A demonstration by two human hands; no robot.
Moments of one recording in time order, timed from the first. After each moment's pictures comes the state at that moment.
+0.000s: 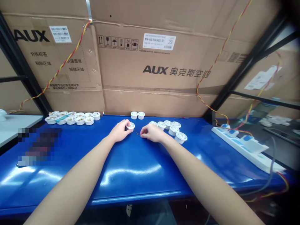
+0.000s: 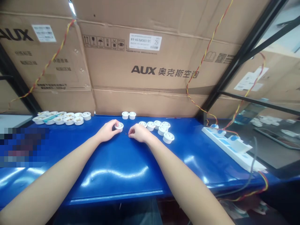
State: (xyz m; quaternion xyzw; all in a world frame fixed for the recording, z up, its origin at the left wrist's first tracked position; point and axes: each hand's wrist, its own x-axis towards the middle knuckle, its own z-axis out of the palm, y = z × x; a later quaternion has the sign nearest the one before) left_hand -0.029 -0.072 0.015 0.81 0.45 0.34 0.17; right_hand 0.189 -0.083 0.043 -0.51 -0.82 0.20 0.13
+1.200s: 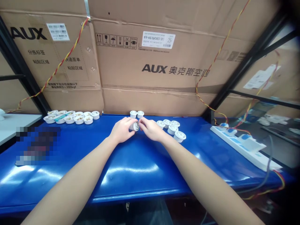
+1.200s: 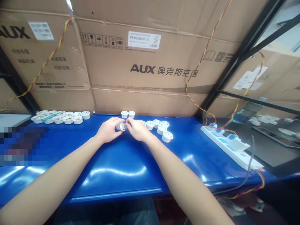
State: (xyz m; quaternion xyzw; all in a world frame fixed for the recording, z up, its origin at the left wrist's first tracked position) left_hand -0.013 -0.093 0.033 0.86 0.39 0.34 -0.02; right_hand 0.180 -0.097 0.059 -0.48 -0.84 0.11 0.24
